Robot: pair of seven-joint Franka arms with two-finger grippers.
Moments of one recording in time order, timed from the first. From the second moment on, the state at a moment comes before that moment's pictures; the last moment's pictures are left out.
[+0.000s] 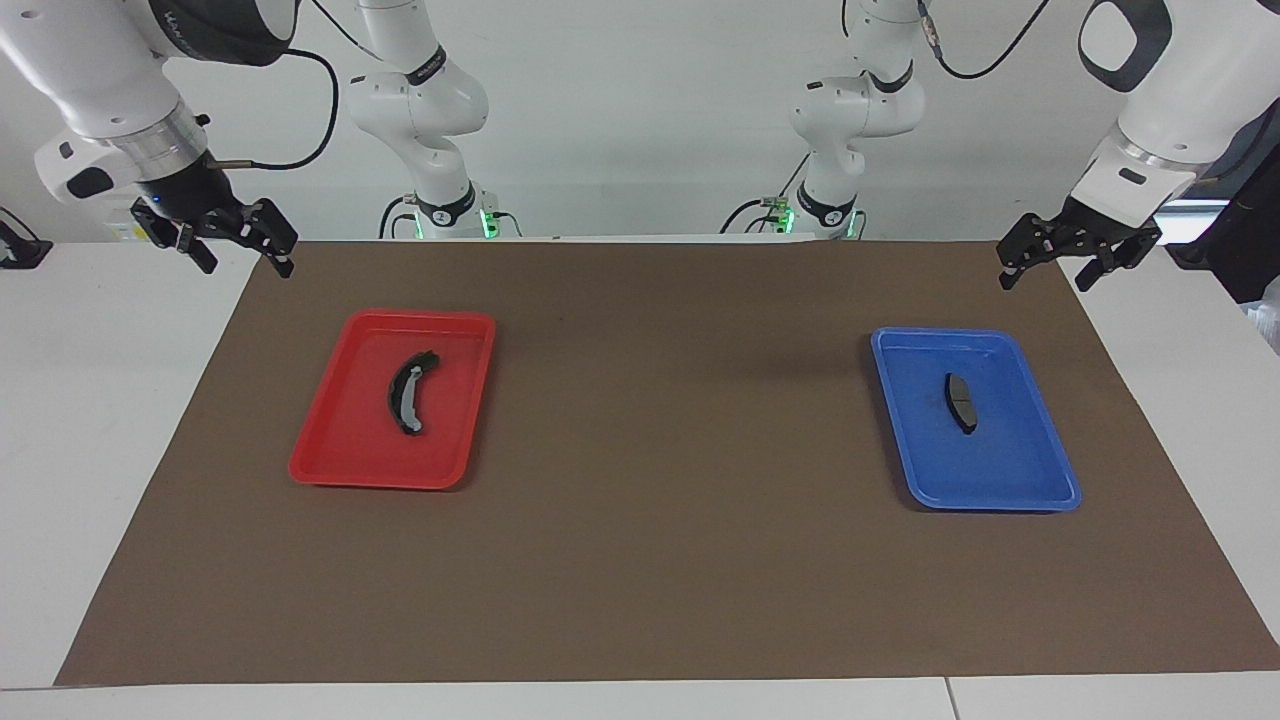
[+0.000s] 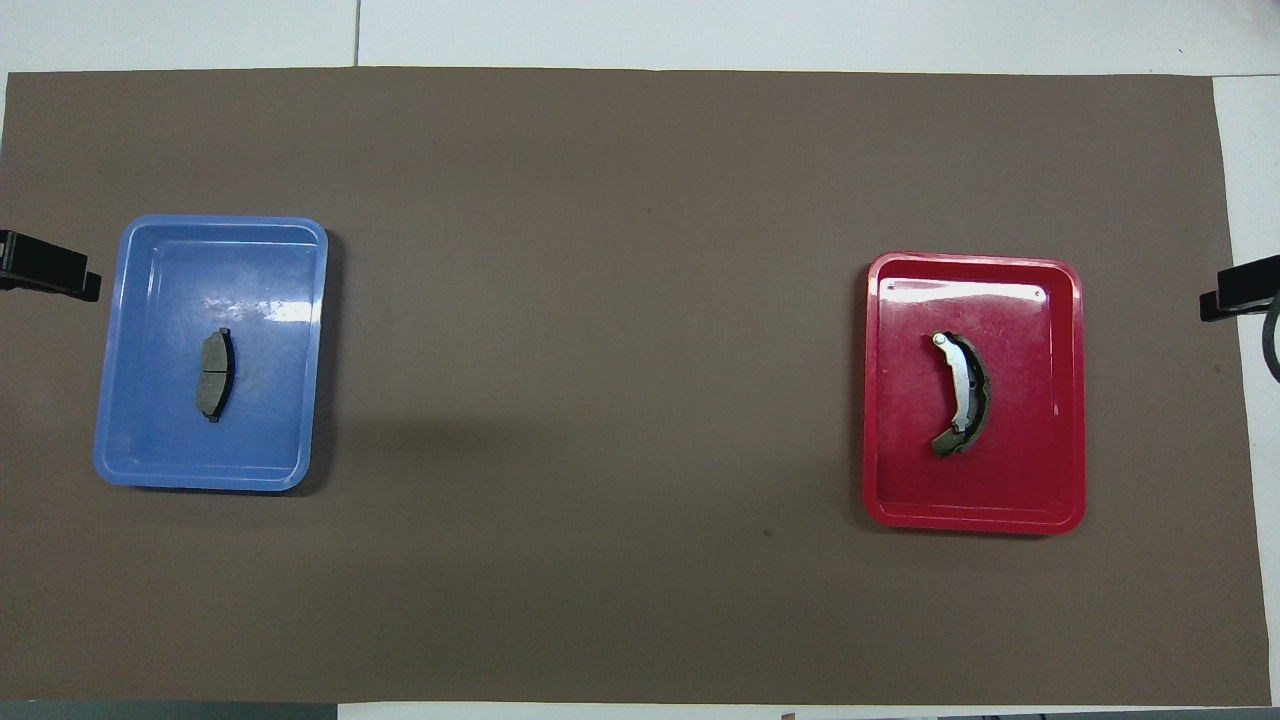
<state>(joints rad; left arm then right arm) -0.02 0.04 0.03 -1.53 0.01 1.56 0.14 -0.02 -0.04 -0.12 -1.62 0.00 1.55 -0.03</state>
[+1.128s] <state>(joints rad) -0.03 -0.03 0.03 -1.78 0.01 1.82 0.14 -0.02 -0.04 -0.12 -1.62 0.00 1.55 -0.03</state>
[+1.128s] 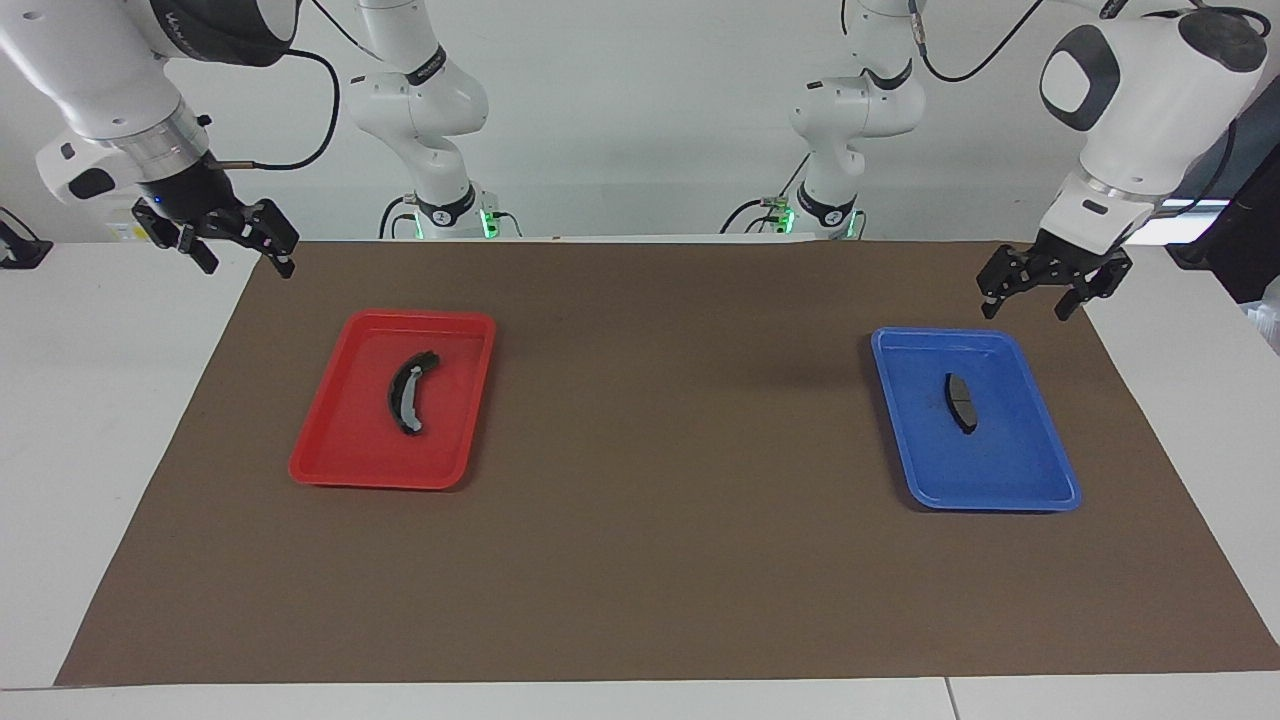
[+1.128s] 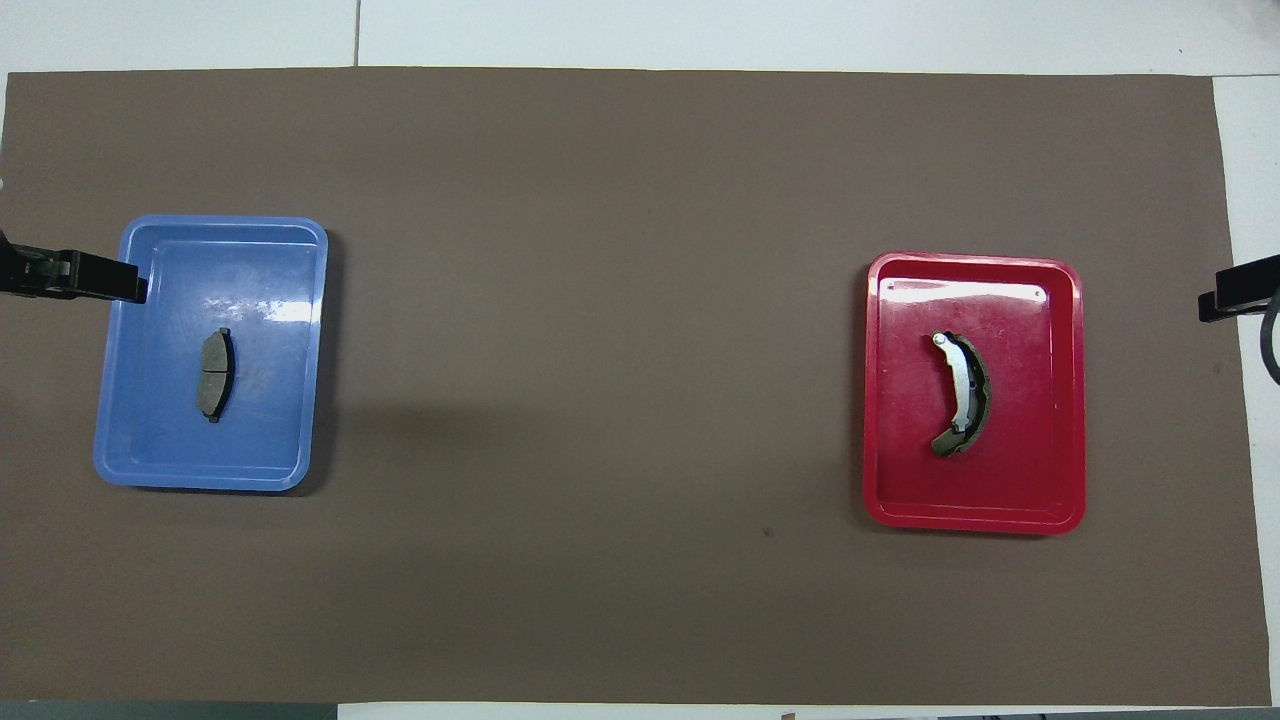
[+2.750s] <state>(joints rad) 0.08 0.22 0.04 -2.17 0.01 2.38 0.26 0.10 -0.05 -0.11 -2.12 0.00 2.10 -0.02</state>
